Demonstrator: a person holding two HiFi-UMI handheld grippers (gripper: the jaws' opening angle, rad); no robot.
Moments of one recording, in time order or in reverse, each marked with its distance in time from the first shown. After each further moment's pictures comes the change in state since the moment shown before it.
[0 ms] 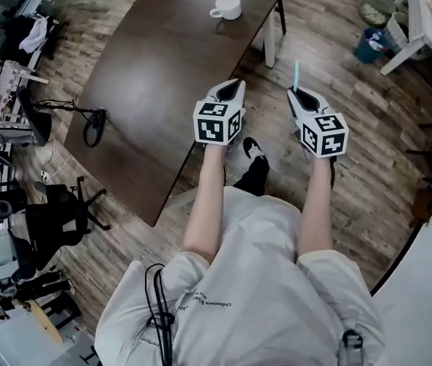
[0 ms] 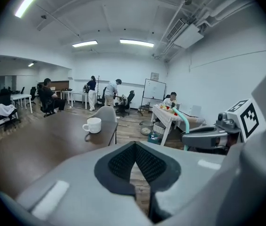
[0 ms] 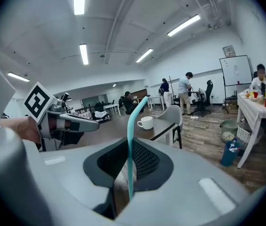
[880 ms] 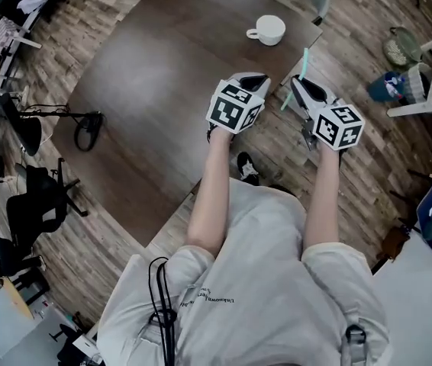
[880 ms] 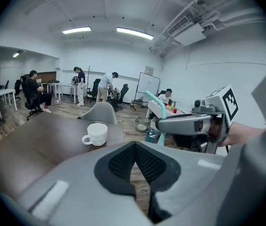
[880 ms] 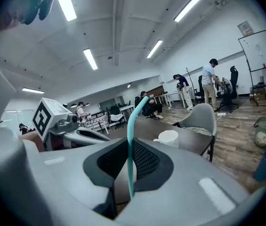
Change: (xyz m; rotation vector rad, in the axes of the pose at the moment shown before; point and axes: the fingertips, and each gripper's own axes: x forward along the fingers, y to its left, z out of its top) left arm 0.116 0.136 0.071 0.026 0.091 -0.142; right arm 0.216 -0.013 0.114 0.046 0.005 0.264
